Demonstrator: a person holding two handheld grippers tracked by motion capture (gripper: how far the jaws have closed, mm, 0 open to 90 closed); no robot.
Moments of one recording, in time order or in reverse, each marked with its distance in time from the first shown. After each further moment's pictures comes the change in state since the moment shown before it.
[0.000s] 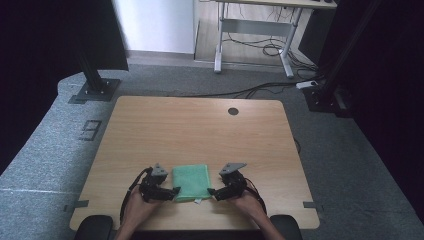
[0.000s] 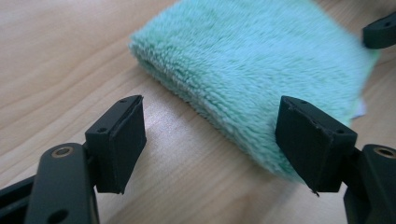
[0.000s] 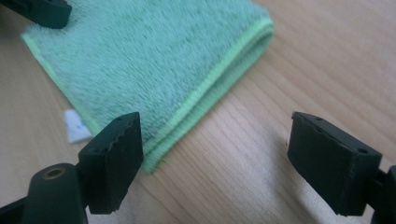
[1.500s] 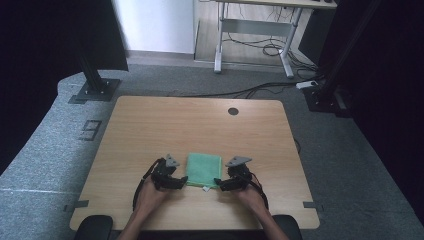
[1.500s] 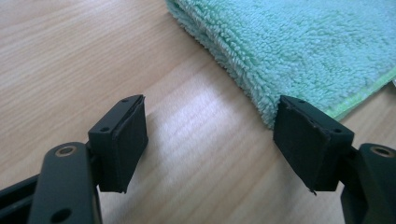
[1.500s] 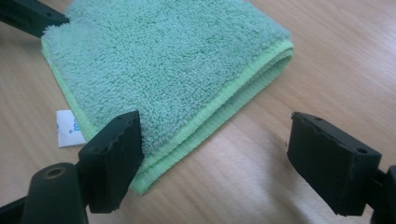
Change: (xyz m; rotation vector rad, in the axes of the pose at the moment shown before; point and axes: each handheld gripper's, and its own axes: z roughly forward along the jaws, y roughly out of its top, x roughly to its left) left arm 0.009 0.031 0.049 0.024 0.083 0.078; right arm -0.030 -0.002 0.001 -0.012 -0.140 0.045
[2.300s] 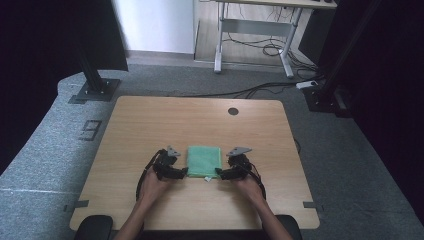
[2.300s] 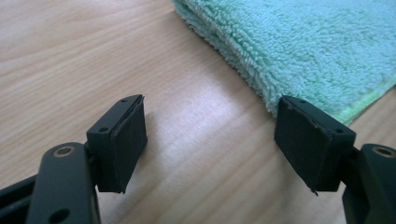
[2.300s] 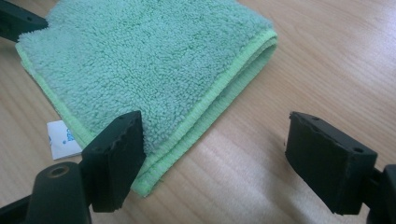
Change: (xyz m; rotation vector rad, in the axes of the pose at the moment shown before) left arm 0.022 0.020 0.015 0.010 0.027 -0.039; right arm -0.026 0.016 0.017 -0.010 -0.037 0.035
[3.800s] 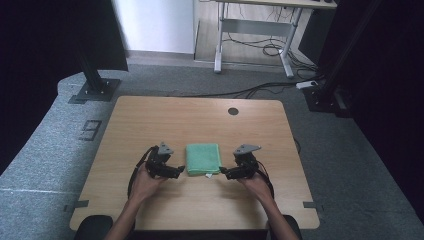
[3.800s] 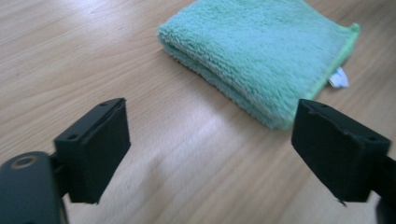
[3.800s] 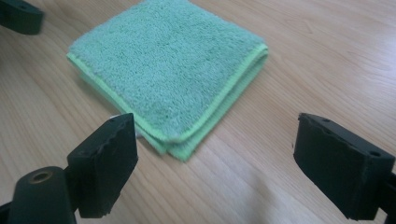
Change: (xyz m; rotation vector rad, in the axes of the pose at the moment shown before) left arm 0.007 0.000 -0.040 -0.090 -0.050 0.042; right arm -0.006 0.008 -0.036 -0.061 0.049 -0.022
